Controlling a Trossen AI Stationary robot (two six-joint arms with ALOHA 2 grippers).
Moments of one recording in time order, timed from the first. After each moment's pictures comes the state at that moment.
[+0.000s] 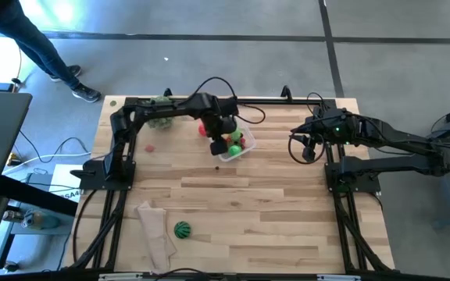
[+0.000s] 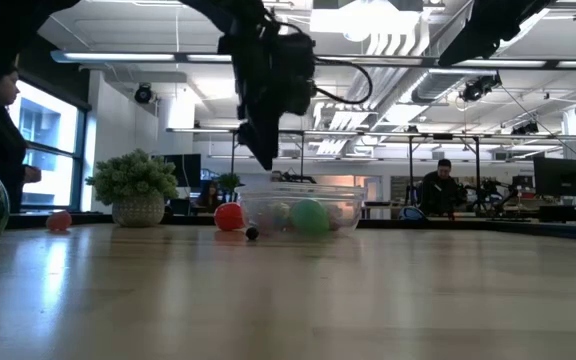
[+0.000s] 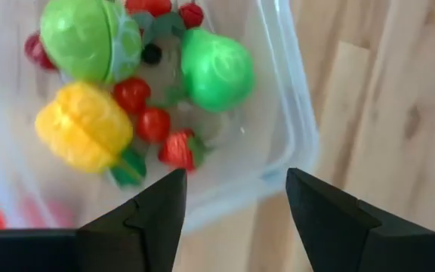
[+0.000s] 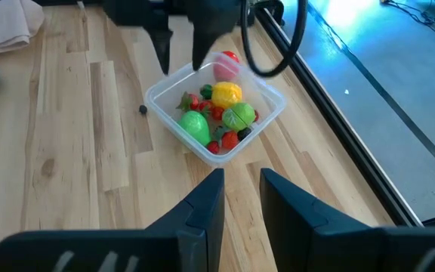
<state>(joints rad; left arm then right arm) 0.47 2.02 1.72 -1.07 0.25 0.11 -0.22 0.75 0.90 -0.74 0.12 -0.03</state>
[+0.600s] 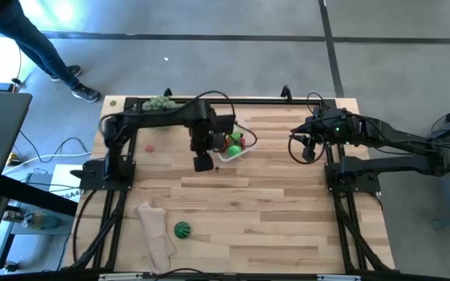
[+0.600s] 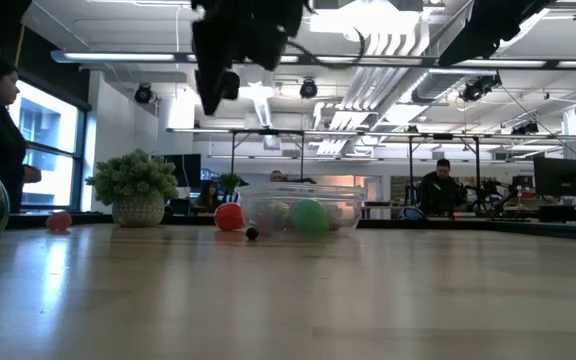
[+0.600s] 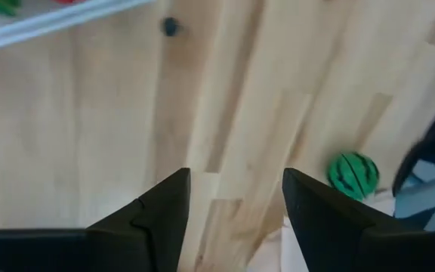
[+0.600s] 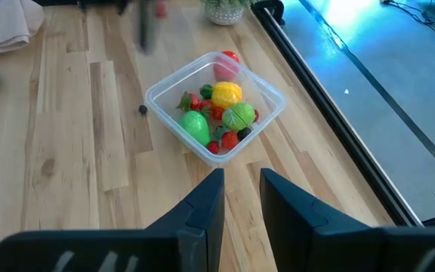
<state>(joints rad) 0.31 1.95 1.85 -1.55 0.27 -0.02 -0.22 0.75 0.90 -0.74 0.12 -0.03</state>
